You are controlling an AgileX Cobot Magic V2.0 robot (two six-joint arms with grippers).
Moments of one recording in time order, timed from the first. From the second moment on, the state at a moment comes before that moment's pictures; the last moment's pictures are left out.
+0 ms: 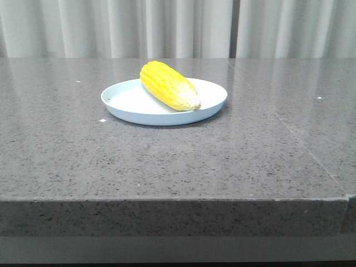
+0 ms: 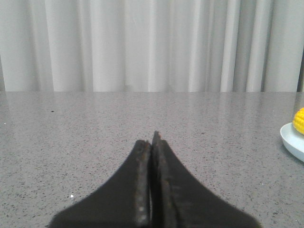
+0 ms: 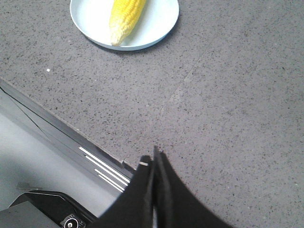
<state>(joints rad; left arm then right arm) -0.01 -0.01 0.01 -0.06 -0.02 0.08 0.50 0.60 -0.92 0.00 1.04 -0.03</state>
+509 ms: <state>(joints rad) -0.01 -0.01 0.01 -0.07 -0.02 0.08 0.50 0.60 -0.92 0.00 1.04 -0.03</state>
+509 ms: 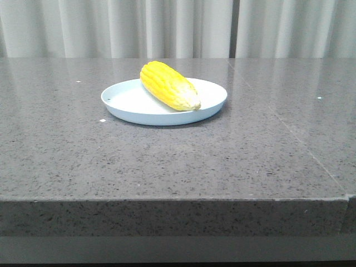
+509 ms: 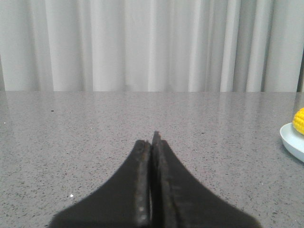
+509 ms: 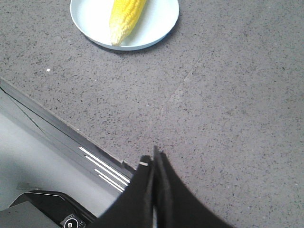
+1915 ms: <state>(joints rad) -0.01 -0.01 0.01 -0.07 -0.01 0.09 0.03 -0.01 0.01 0.04 0.03 -0.03</state>
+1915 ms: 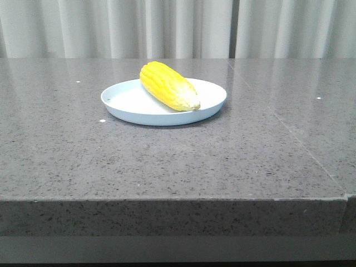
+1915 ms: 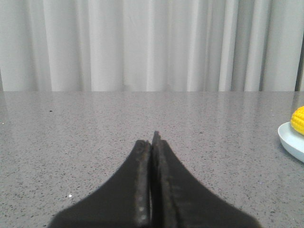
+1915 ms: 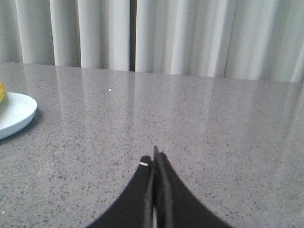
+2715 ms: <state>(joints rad) -0.01 -0.01 0.01 -0.07 -0.01 0.09 0.02 -0.01 0.03 0.10 -0.03 -0.02</state>
